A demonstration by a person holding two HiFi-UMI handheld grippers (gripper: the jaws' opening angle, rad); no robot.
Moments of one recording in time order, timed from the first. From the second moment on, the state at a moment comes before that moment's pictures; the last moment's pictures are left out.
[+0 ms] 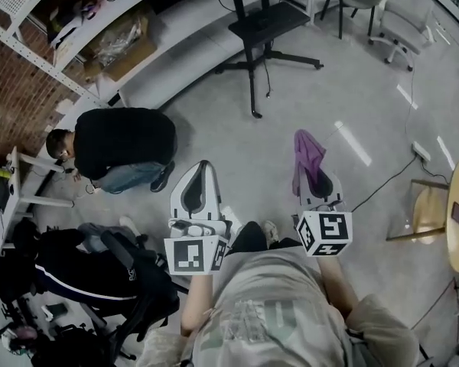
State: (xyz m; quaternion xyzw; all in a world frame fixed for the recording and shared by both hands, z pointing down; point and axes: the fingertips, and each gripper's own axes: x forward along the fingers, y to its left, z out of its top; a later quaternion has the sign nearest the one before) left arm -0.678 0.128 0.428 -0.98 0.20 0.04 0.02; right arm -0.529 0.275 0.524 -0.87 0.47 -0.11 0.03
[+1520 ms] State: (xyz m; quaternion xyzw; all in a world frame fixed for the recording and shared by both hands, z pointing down) left arm -0.484 -0.256 0.414 -0.97 0.21 0.09 0.00; right arm -0.382 -0.134 0.447 -0.83 0.56 0.01 -0.02
